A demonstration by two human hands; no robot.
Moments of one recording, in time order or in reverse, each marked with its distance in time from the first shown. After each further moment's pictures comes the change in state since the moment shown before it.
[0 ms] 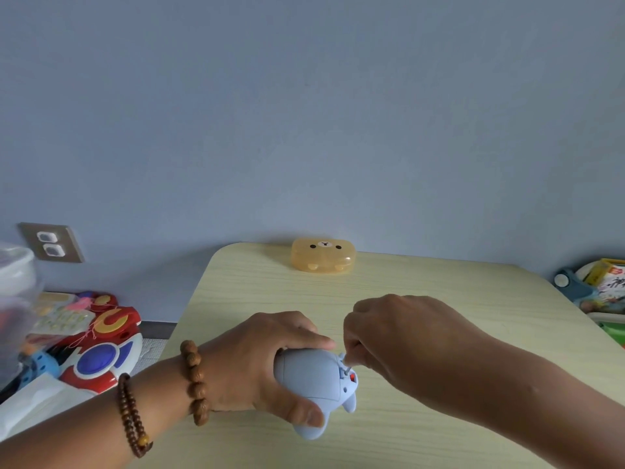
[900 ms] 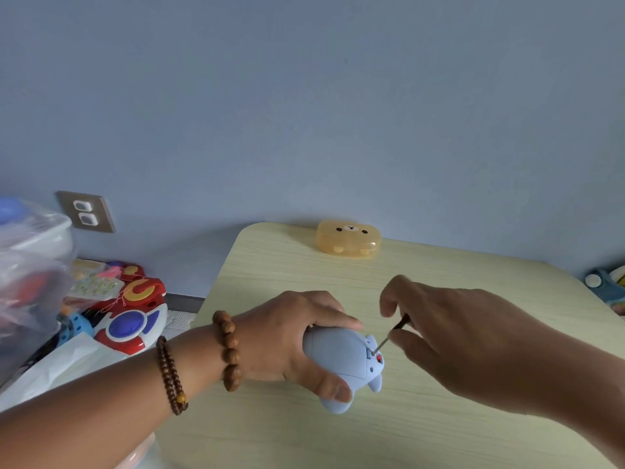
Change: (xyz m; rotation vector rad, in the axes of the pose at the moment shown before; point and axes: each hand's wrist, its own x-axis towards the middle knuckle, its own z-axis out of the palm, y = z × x) left_hand -0.005 -0.002 0.002 -0.029 -0.002 -0.033; right_hand -0.017 -0.001 0.001 0.101 0.083 0.048
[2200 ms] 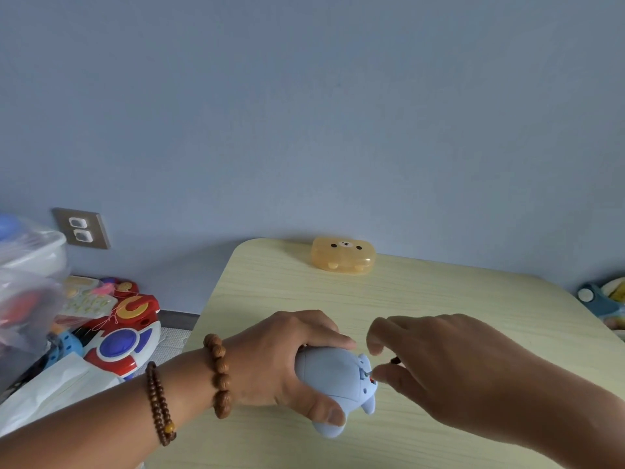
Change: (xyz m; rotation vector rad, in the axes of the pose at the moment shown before) left_hand 0.000 0.000 0.001 -0.038 0.019 -0.004; right_hand -0.001 0.006 0.012 -0.076 0.051 -0.136
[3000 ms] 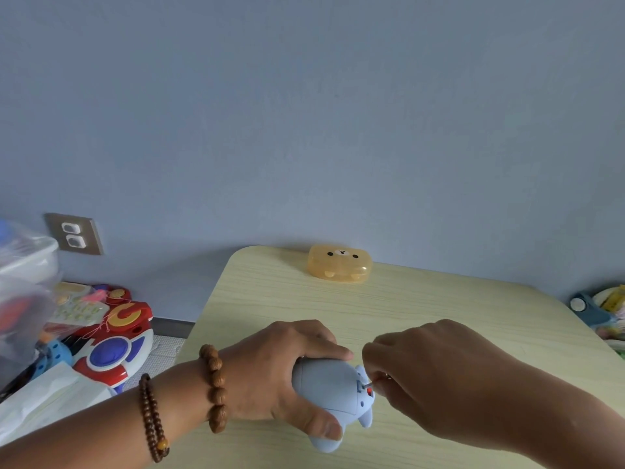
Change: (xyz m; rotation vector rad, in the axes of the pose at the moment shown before) left_hand -0.001 0.004 -0.002 0.036 -0.008 0.000; right_hand 0.010 -0.005 -0.005 -0.064 -0.143 -0.022
